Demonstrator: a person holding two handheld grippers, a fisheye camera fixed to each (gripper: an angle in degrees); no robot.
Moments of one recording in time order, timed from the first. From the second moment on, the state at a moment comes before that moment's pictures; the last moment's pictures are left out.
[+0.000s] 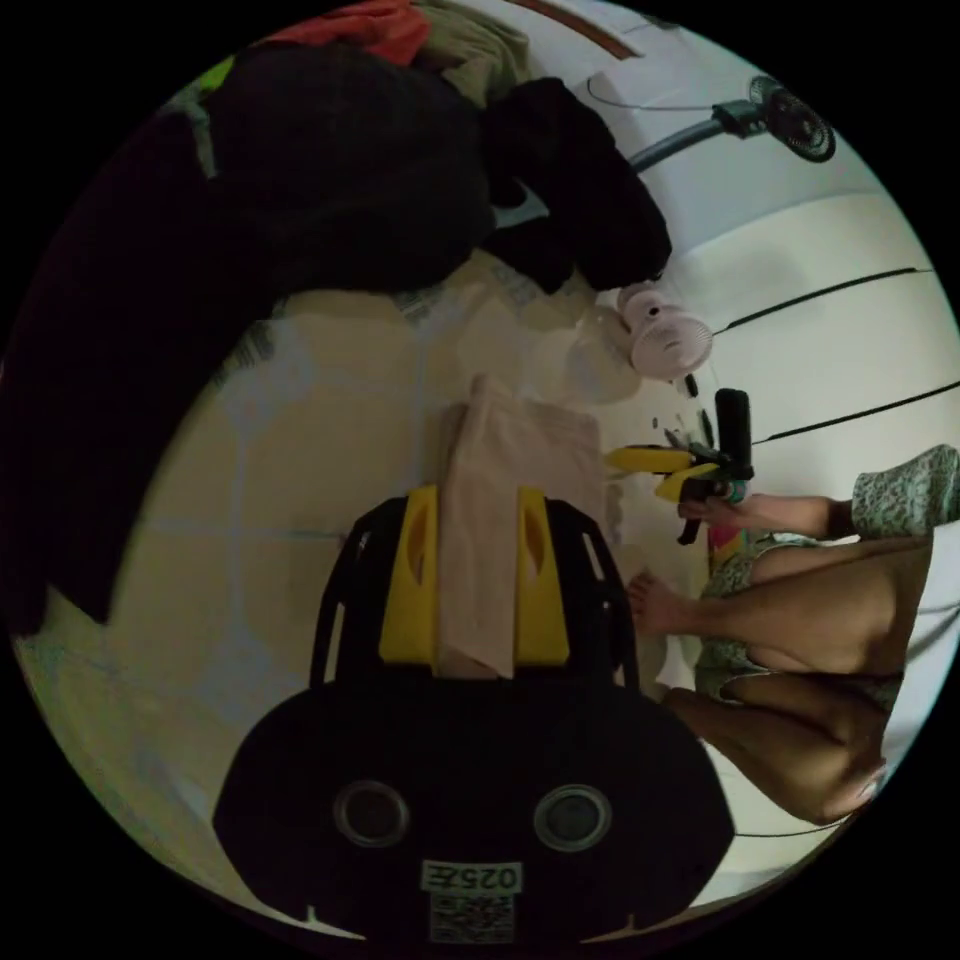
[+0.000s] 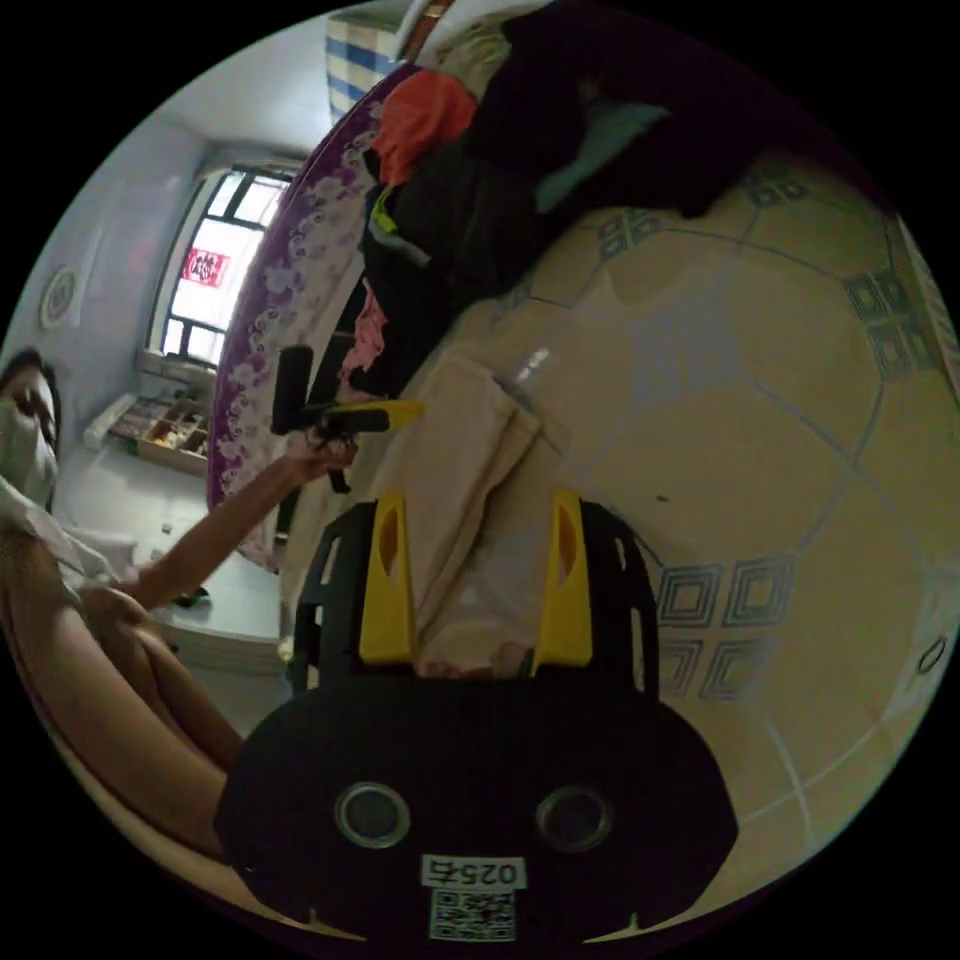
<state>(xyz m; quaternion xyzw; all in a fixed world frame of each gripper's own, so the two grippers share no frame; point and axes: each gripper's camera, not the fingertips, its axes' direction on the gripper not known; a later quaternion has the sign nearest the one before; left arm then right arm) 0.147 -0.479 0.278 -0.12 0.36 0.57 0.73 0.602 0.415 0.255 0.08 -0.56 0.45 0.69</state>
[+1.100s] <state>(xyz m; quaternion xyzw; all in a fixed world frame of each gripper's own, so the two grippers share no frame) 0.144 -0.629 0.182 0.08 0.54 0.57 0.61 0.770 0.307 0.060 0.32 -0.59 0.26 0.70</state>
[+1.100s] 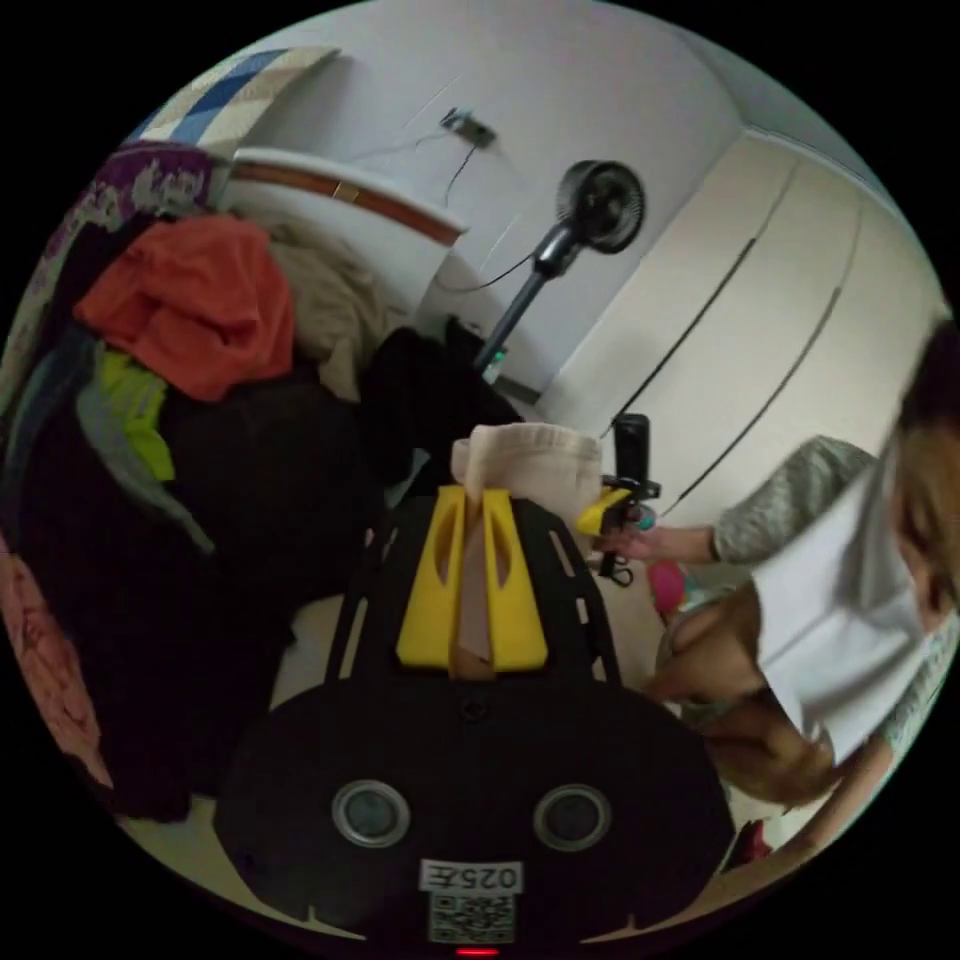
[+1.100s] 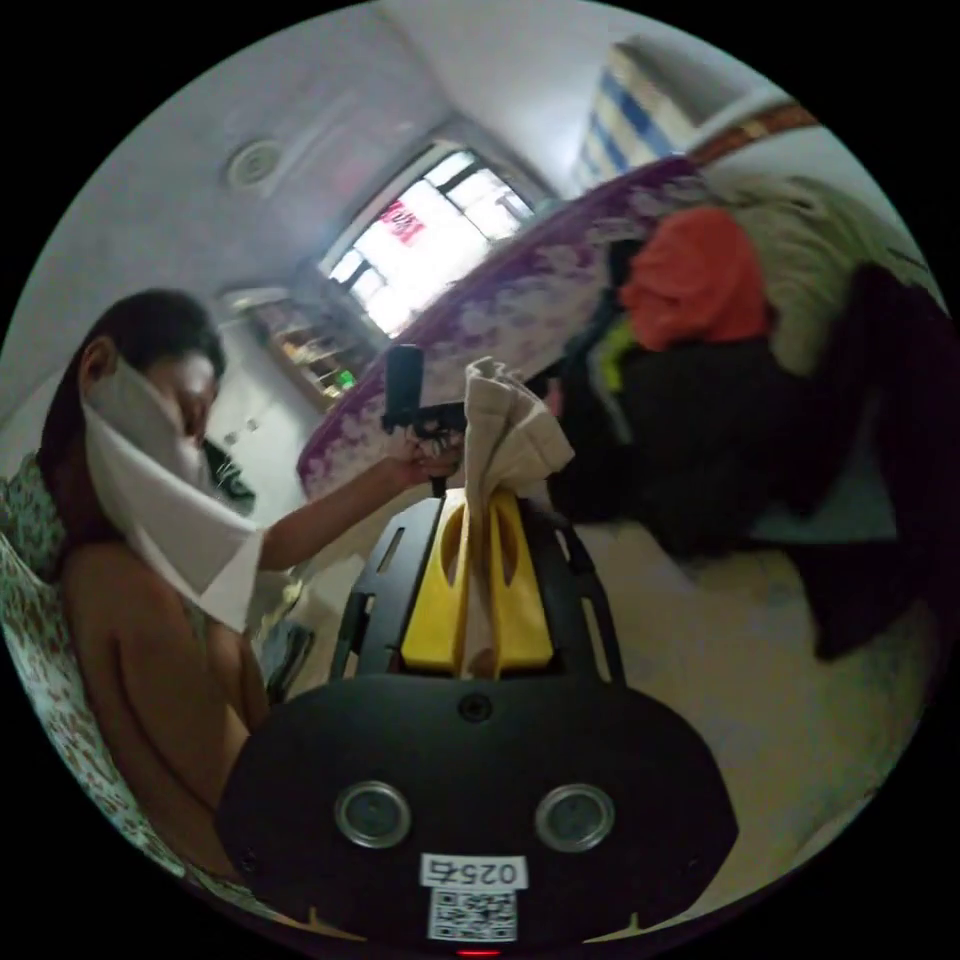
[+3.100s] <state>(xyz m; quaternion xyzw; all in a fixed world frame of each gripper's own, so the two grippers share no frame) -0.187 -0.174 0.106 0.07 0.46 0.22 0.86 0.367 0.007 0.158 -0.04 -0.74 0.06 0.67</state>
